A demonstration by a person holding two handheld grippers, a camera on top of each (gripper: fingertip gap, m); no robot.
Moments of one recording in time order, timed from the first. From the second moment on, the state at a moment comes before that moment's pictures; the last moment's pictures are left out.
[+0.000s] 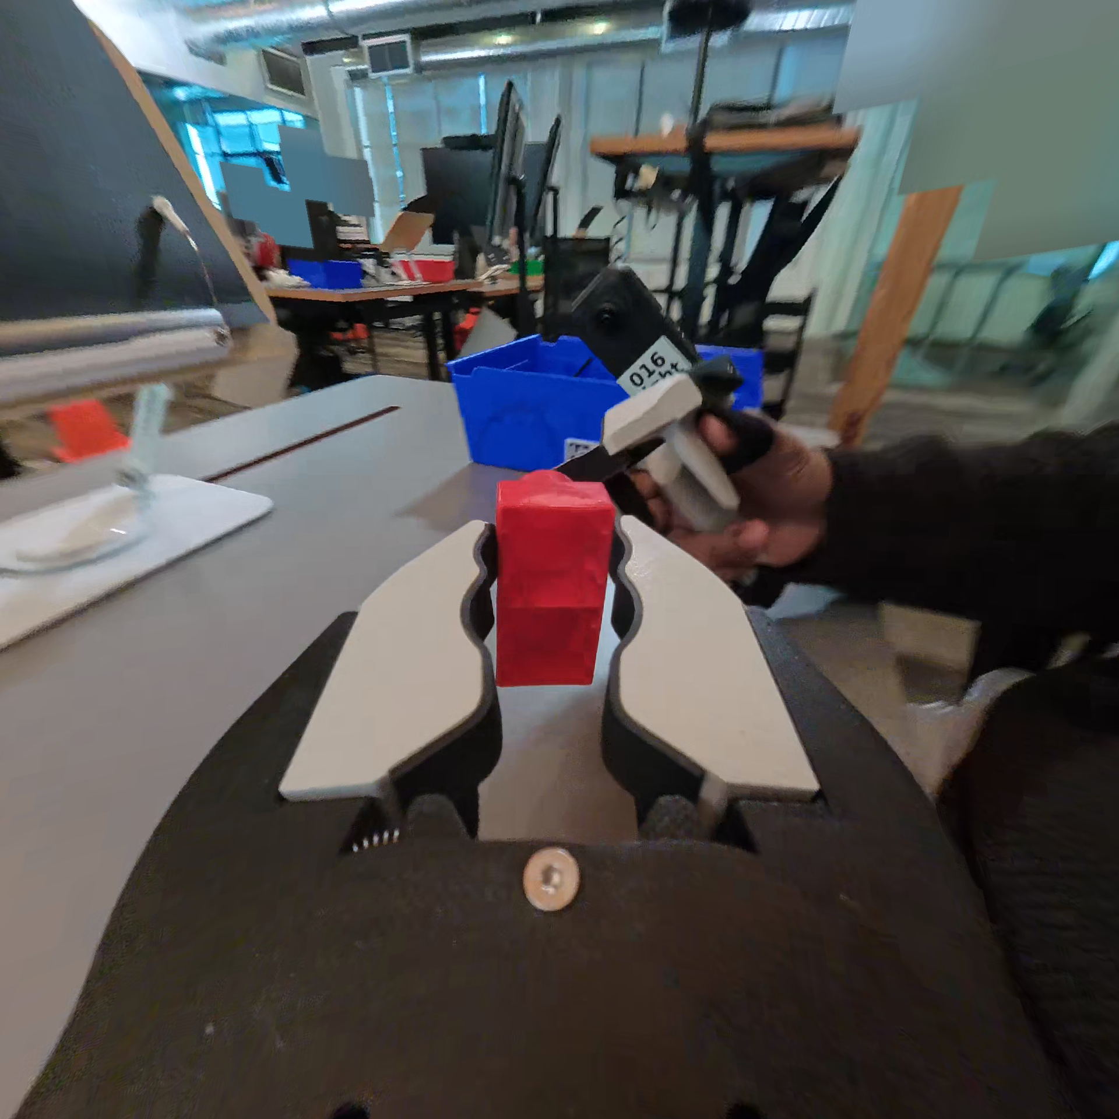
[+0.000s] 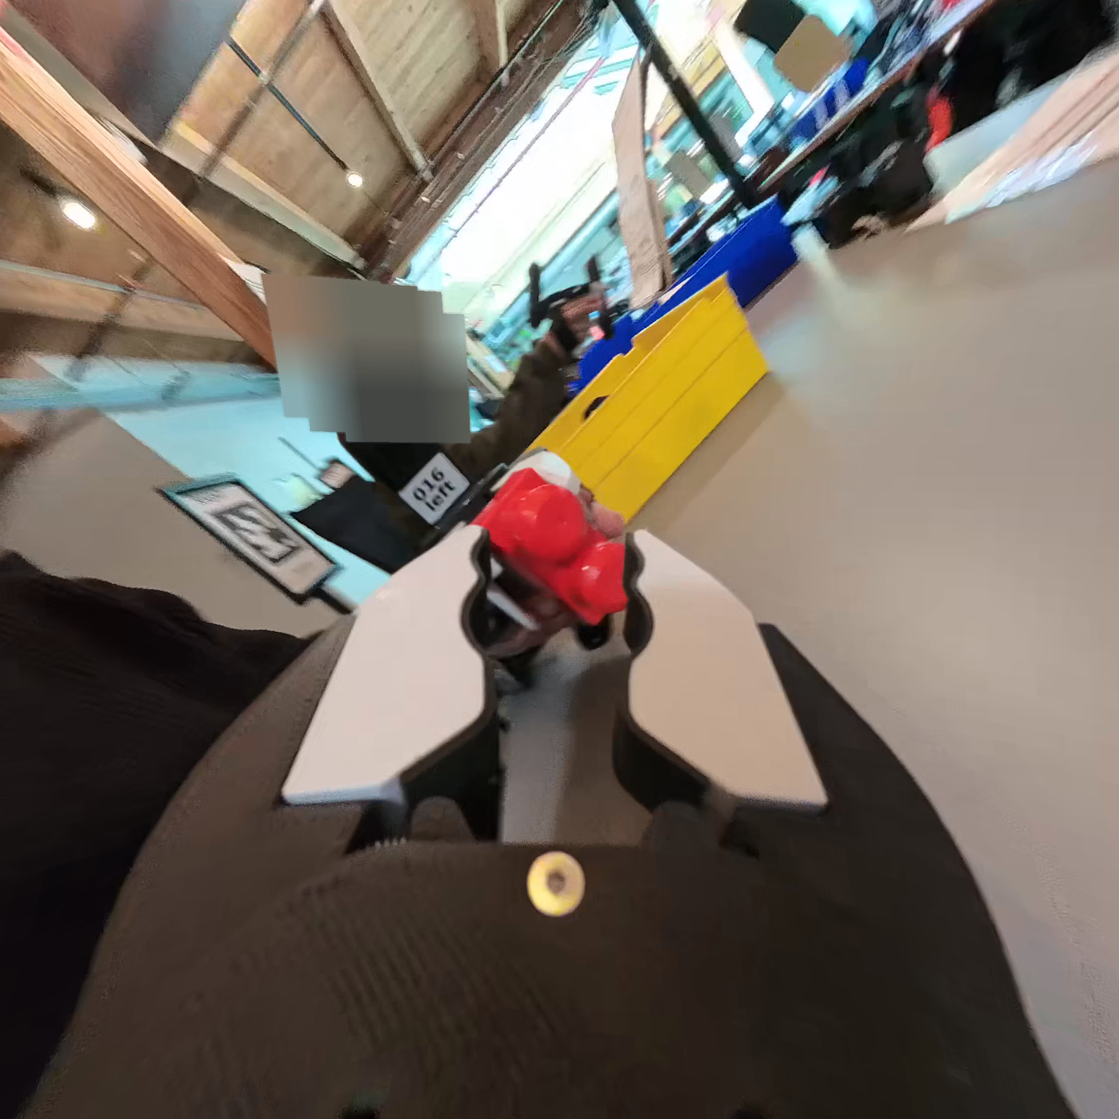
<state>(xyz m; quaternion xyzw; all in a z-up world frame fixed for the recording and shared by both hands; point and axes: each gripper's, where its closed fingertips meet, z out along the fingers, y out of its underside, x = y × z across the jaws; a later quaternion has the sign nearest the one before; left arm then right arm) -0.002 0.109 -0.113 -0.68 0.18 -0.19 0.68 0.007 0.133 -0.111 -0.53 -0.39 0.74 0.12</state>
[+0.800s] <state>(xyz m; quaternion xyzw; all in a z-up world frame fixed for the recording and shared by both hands) 0.019 0.112 -0.131 -0.66 0.32 0.07 0.67 0.007 0.120 -0.124 -0.55 -0.37 0.75 -0.01</state>
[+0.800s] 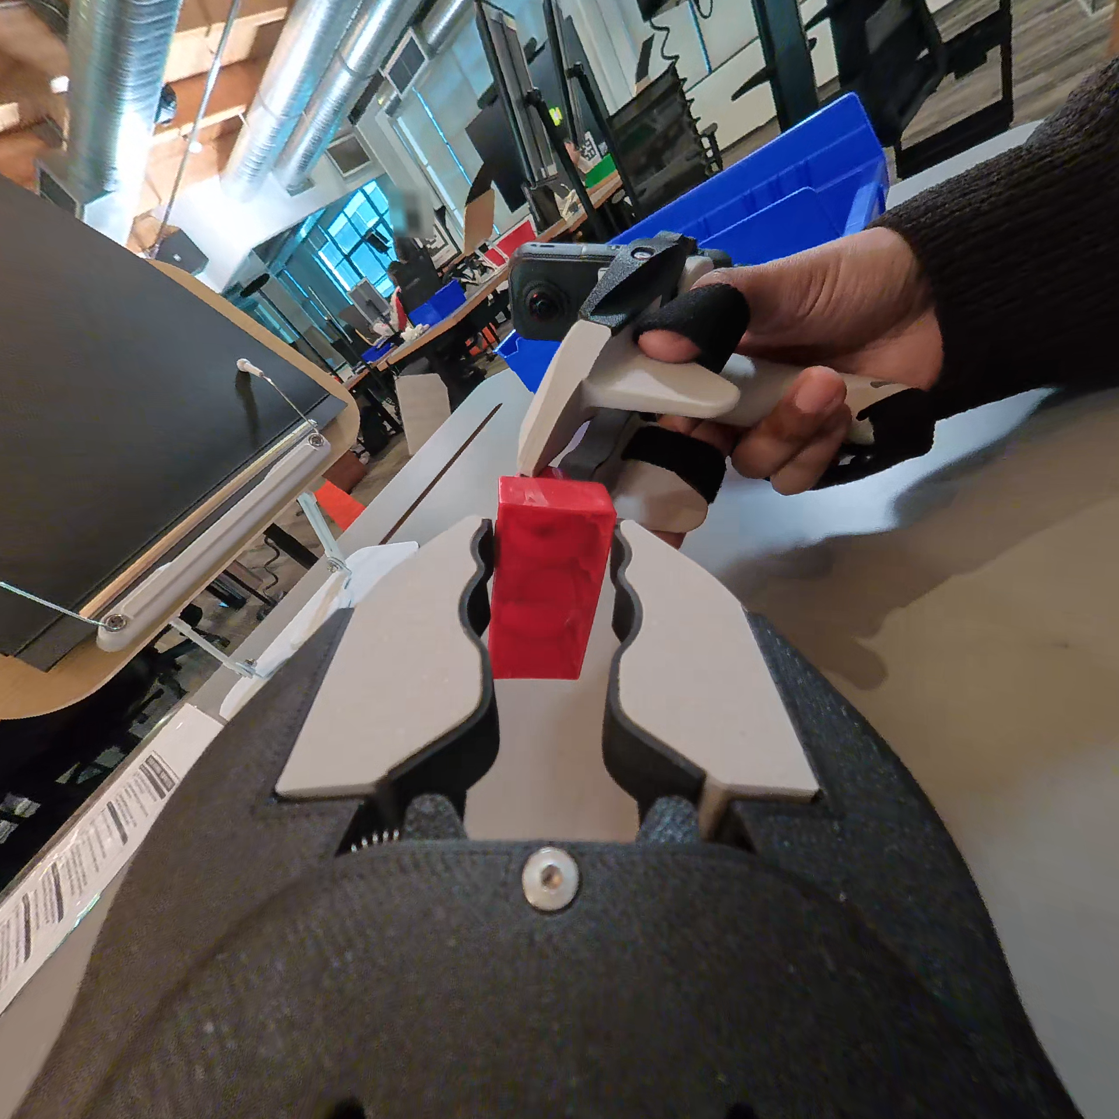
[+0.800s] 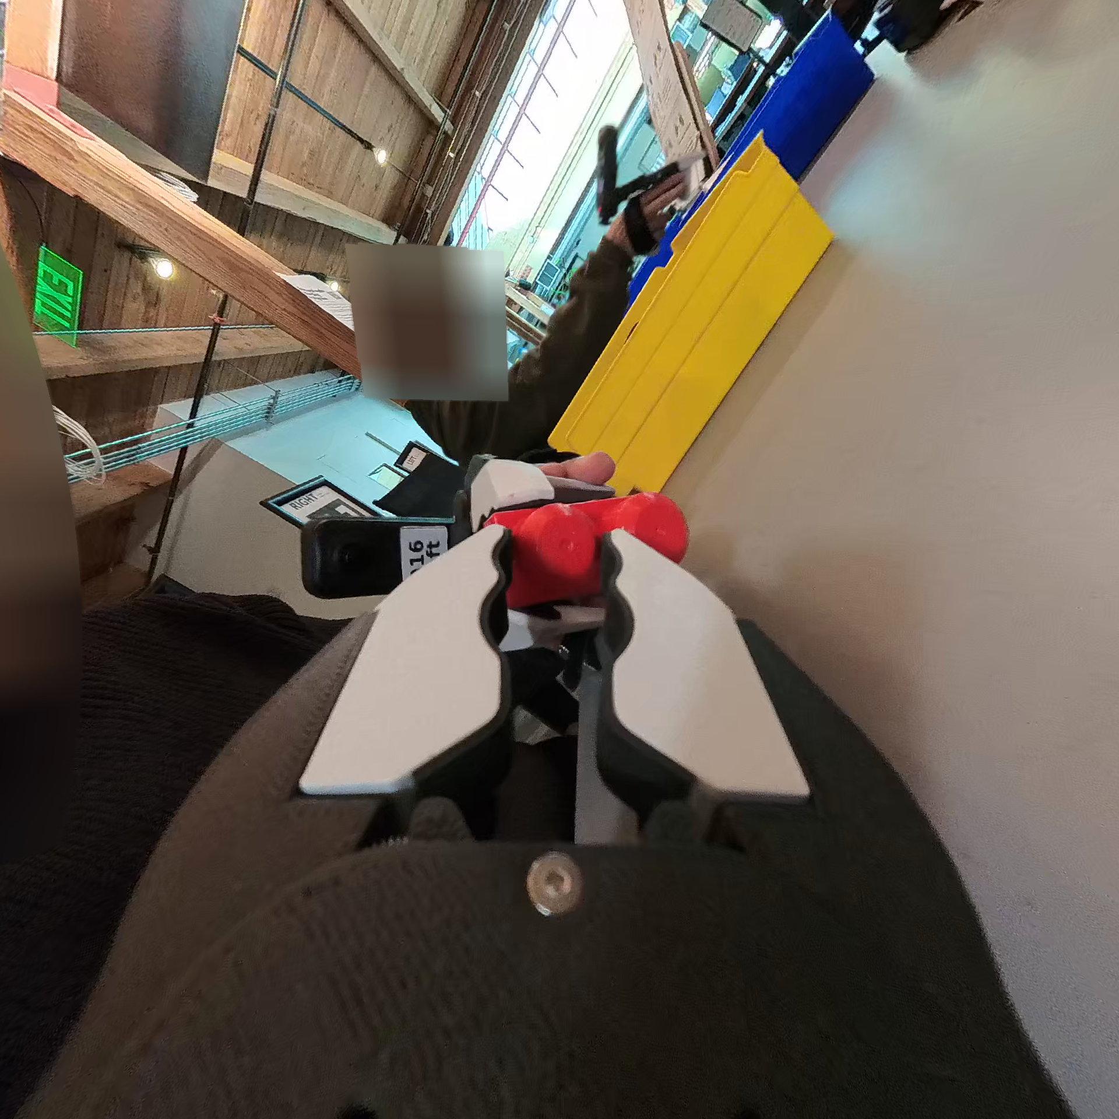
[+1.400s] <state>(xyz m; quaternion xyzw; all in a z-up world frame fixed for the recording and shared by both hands) -0.004 0.124 -0.119 -0.68 0.01 -0.39 0.62 0.013 0.122 -0.093 -0.44 -0.52 0.65 0.34</state>
